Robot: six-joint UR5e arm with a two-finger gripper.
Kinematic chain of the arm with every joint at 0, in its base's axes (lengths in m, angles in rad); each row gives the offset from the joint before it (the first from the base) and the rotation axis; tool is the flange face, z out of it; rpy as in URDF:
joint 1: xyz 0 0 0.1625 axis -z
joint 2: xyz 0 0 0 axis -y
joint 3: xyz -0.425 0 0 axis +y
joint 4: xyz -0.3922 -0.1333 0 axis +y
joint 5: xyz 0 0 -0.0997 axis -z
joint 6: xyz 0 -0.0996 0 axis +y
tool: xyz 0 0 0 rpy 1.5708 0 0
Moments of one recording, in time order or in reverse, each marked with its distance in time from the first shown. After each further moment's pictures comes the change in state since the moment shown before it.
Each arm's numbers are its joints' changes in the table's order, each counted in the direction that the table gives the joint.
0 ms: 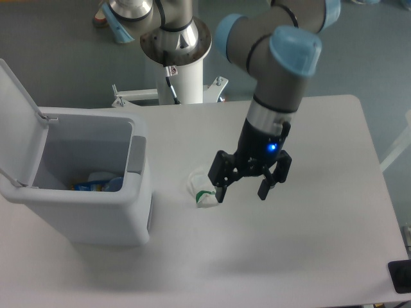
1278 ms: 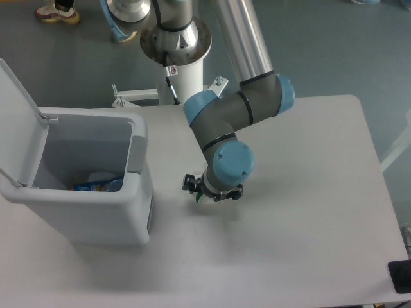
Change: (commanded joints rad) arm 0.161 -0.175 0.111 0.023 0.207 -0.089
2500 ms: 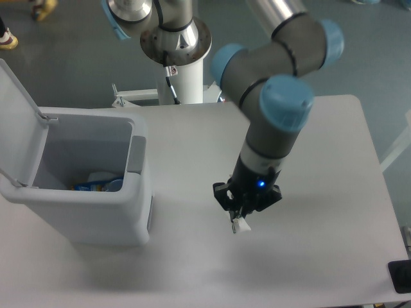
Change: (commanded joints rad) arm -0.123 0.175 -0.371 -0.011 -0.474 0.173
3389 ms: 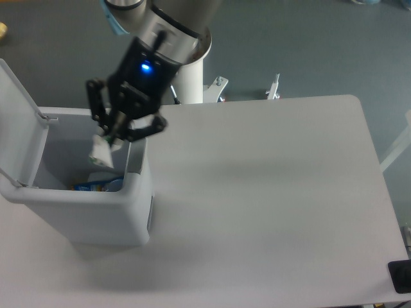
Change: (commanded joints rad) arm 0.196 0.310 0.273 -0.017 -0.220 -0.314
